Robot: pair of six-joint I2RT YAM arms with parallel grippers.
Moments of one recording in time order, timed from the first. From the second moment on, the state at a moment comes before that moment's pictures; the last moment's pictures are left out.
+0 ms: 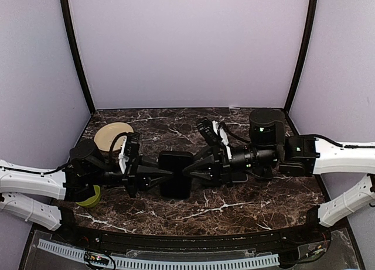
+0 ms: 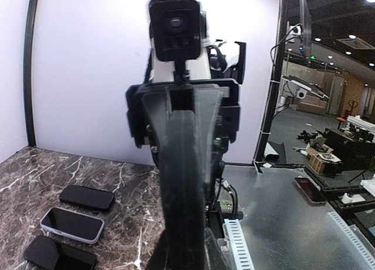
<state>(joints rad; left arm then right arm) -1.05 1.08 0.49 0.72 0.50 -0.20 1.18 1.24 0.99 0.00 -0.44 0.06</state>
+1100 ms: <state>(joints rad) -1.05 1.05 0.49 0.76 0.44 -0.22 1.16 1.28 0.99 -0.05 -0.45 0.07</state>
